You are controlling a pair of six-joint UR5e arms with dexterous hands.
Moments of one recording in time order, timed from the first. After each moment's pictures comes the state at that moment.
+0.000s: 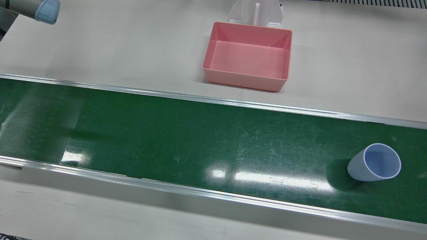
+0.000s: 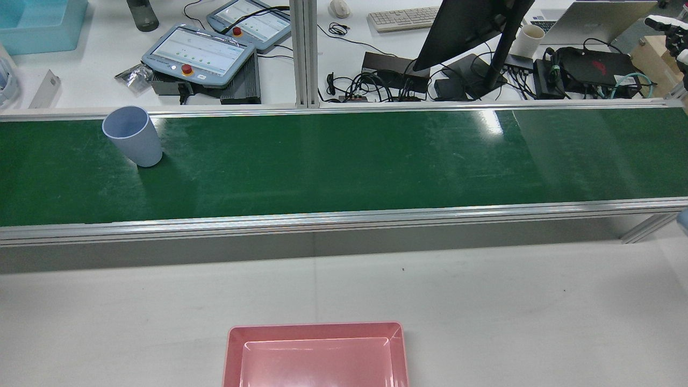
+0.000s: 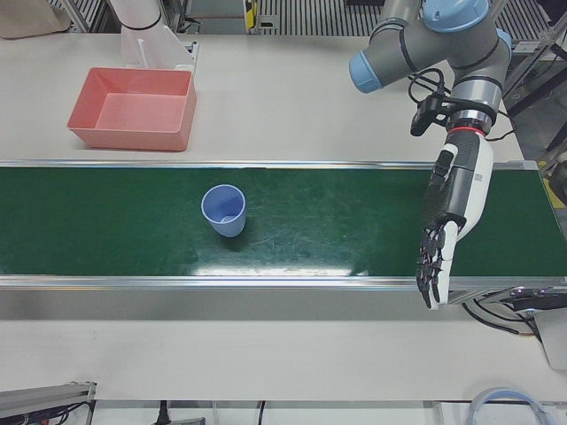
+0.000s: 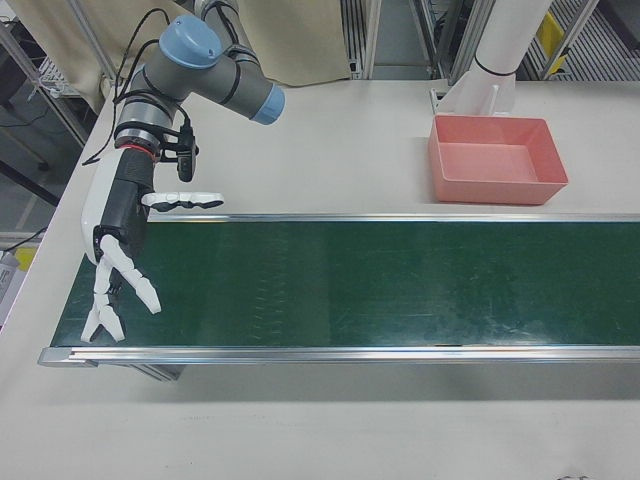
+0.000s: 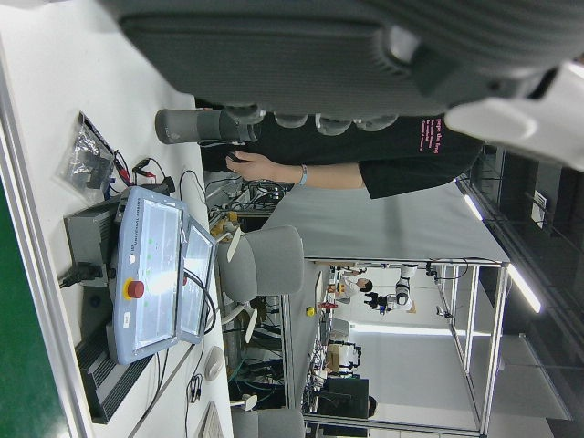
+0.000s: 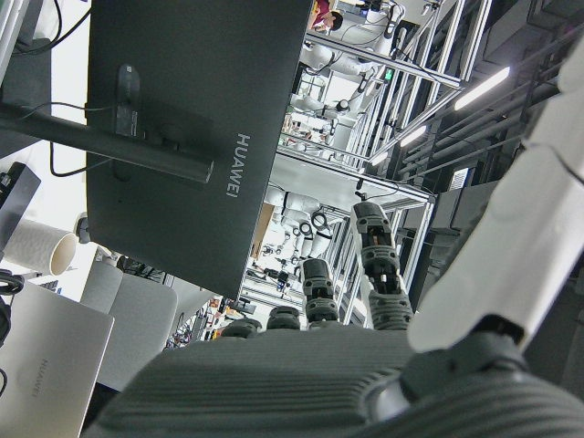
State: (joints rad) left arm -1.44 -1.74 -1.72 0.22 1.79 0.01; right arm 1.36 -1.50 1.76 -3.35 -1.37 -0.28
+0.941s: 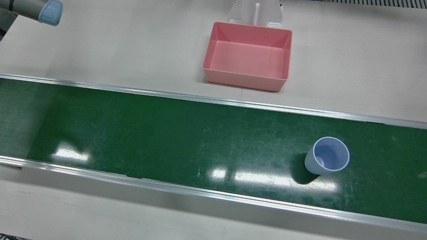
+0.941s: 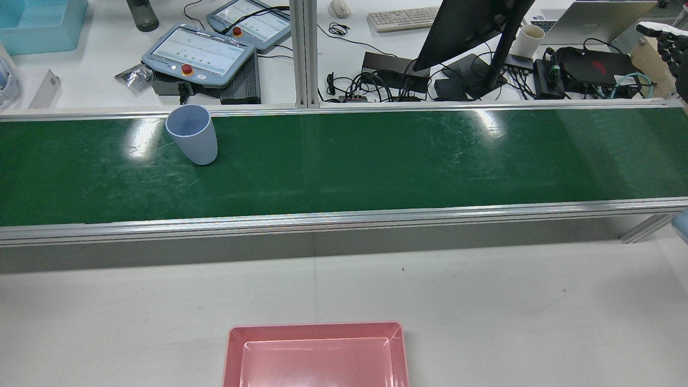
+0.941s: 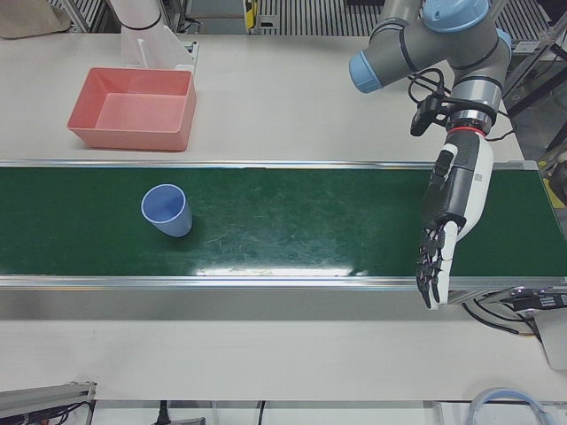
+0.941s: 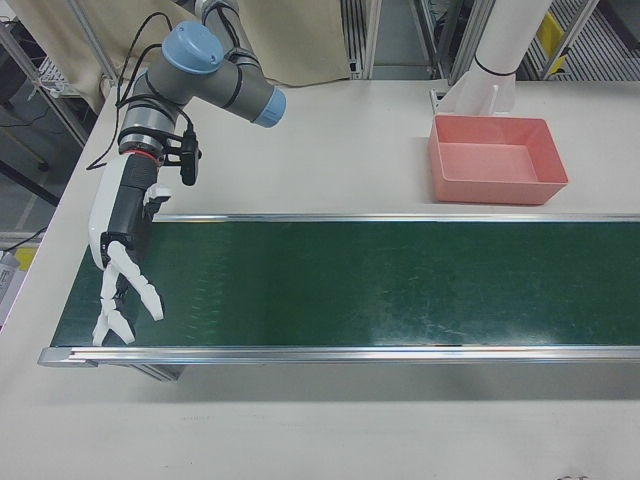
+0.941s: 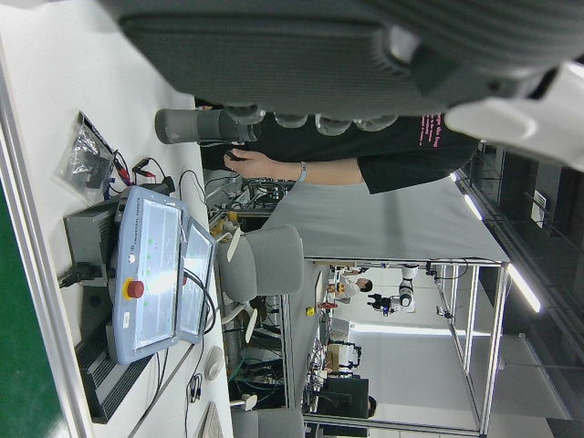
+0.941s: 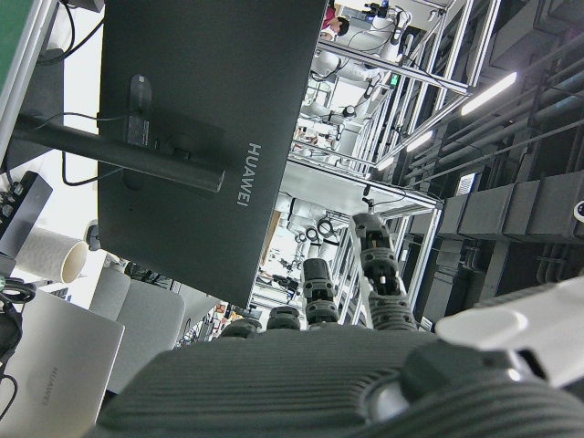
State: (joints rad) left arm -1.44 -1.74 -1.72 0.22 1.79 0.01; right arm 1.34 -1.50 1.76 -3.35 -1.37 -0.28
